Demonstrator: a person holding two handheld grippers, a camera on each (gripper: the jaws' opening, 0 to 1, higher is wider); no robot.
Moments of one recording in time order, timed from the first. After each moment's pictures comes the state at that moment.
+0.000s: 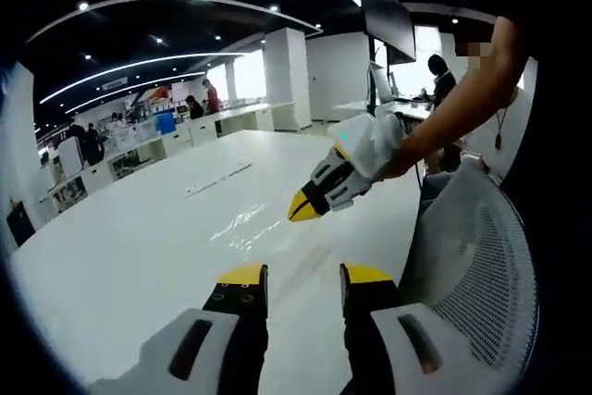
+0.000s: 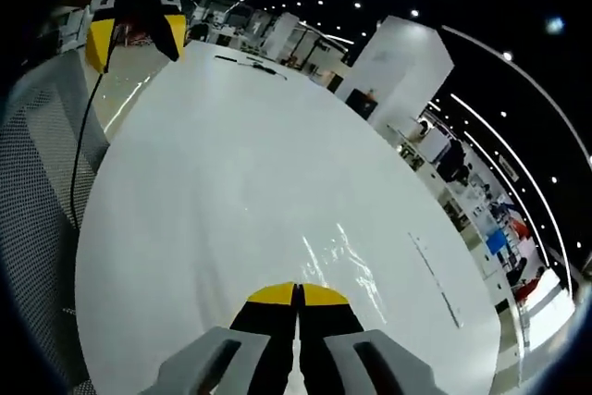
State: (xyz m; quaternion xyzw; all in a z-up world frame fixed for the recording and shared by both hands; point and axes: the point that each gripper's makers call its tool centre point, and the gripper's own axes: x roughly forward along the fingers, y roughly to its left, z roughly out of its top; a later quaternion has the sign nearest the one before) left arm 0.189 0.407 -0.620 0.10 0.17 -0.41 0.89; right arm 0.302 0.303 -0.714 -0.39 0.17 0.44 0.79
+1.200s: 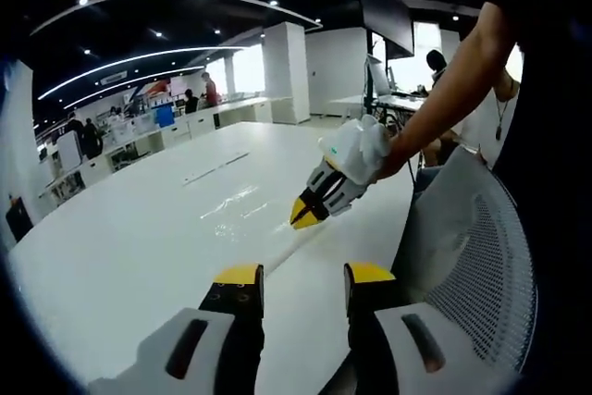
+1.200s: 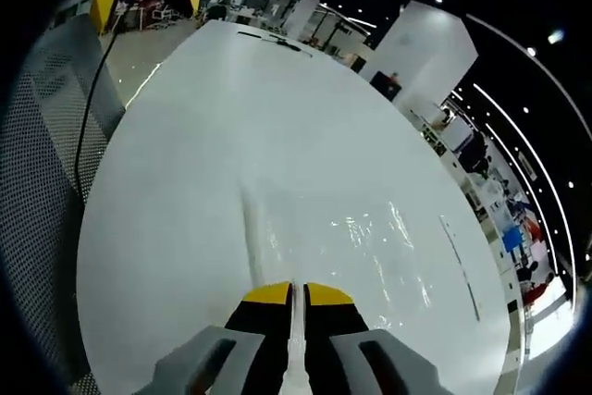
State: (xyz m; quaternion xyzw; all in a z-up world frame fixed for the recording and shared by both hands) left arm 0.174 0.423 -0.647 0.11 0.19 -0.42 0.88; right arm 0.281 0.305 -0.754 -0.40 0.22 0.46 0.76
